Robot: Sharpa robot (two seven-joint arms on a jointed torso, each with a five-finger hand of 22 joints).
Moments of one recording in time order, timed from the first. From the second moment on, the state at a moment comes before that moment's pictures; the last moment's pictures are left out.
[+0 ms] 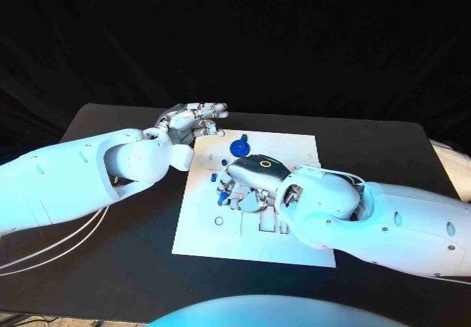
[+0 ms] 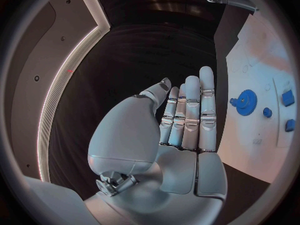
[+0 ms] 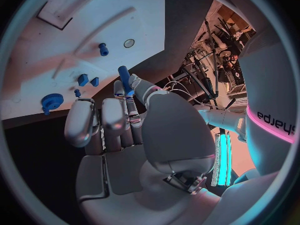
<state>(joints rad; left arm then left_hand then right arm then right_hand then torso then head) 1.24 -0.84 -0.03 1.55 0.15 -0.25 0.28 1.35 -0.06 0.34 -0.01 0.05 1.01 0.19 0.18 0.07 1.05 0.12 0.24 0.09 1.11 0.04 0.90 0.53 0.16 1.17 0.13 0.46 0.71 1.15 -0.68 -0.07 1.84 -1.68 -0.24 -0.28 1.35 -0.08 0.42 0.02 0.08 1.15 0.12 0.08 0.09 1.21 0.06 0.12 0.06 1.46 -0.02 1.15 0.99 0.11 1.35 0.08 1.32 1.12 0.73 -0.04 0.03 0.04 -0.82</state>
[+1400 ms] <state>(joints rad) 1.24 -0.84 -0.03 1.53 0.15 -0.25 0.28 1.35 -0.06 0.34 -0.01 0.05 1.01 0.19 0.18 0.07 1.05 0.12 0.24 0.09 1.11 0.04 0.90 0.53 0.16 1.17 0.13 0.46 0.71 1.10 -0.63 -0.08 1.79 -1.70 -0.15 -0.25 1.35 -0.08 0.42 0.01 0.08 1.15 0.12 0.08 0.09 1.21 0.06 0.11 0.06 1.46 -0.02 1.15 0.99 0.11 1.35 0.08 1.32 1.12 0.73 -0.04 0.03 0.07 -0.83</state>
